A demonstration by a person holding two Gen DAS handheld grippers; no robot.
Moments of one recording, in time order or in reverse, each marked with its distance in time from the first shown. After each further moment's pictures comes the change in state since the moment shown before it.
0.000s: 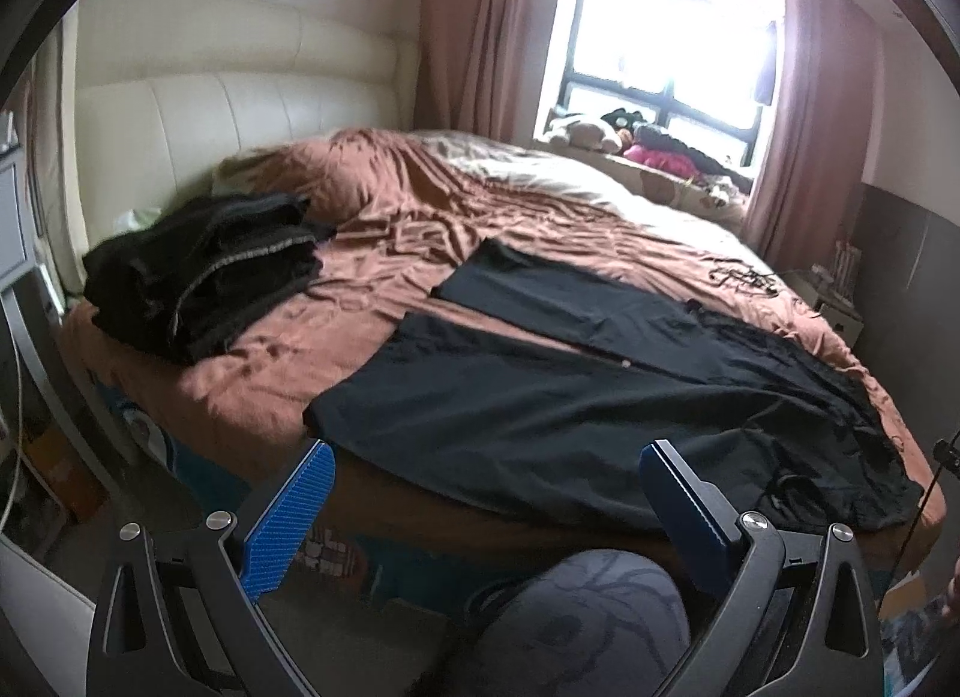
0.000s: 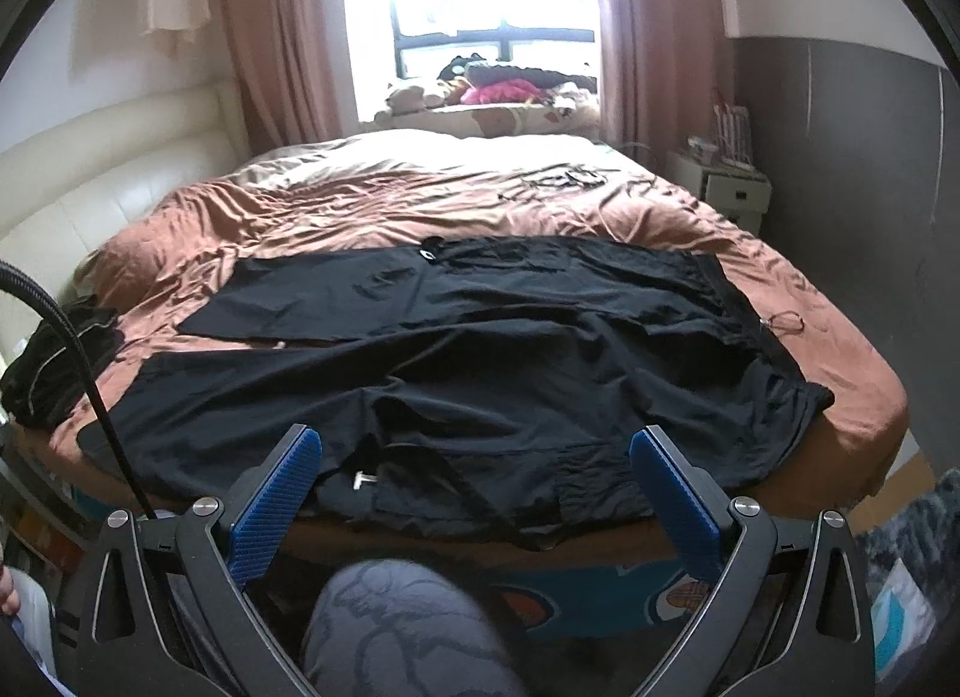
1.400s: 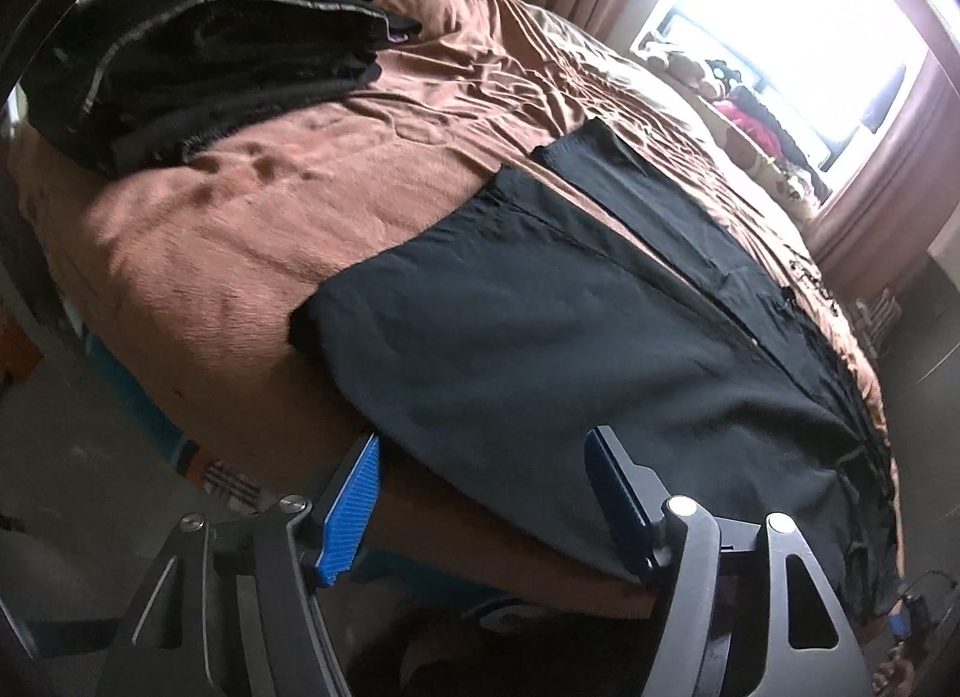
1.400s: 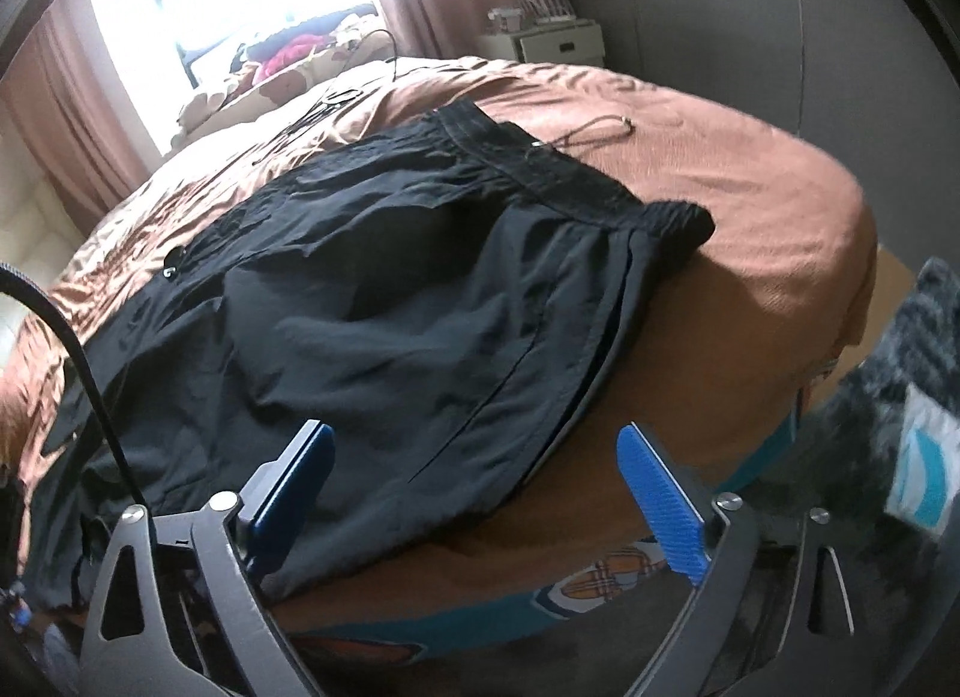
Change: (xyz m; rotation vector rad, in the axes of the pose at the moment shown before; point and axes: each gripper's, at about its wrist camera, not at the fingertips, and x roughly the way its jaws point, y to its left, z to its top) left arm 0.161 0.093 -0.019 -0.291 0.276 -0.037; right arm 0.089 -0.164 -0.024 0.434 0.143 -0.151
